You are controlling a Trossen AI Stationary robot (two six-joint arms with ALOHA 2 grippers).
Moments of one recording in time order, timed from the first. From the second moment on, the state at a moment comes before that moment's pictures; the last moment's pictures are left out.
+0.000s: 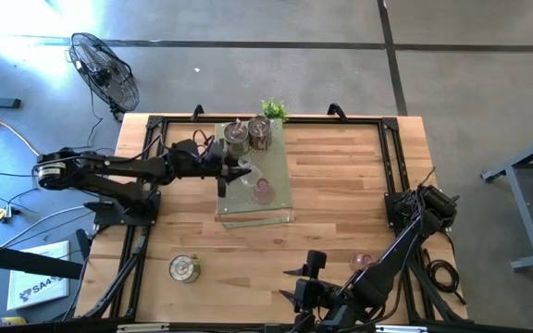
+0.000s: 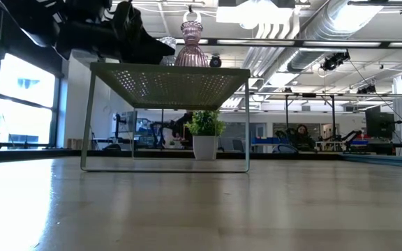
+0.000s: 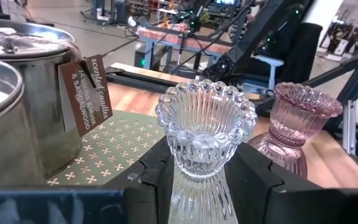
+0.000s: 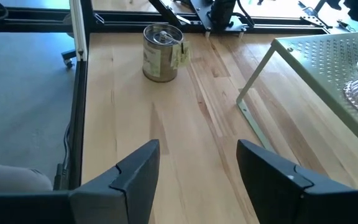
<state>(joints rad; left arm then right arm) 0.26 1.19 0.50 0.58 0.15 -0.16 0.80 1.94 1.70 -0.67 0.86 0.68</state>
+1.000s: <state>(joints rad) 0.26 1.19 0.52 0.56 0.22 -0.14 0.80 1.94 1.70 -0.67 0.86 0.68</state>
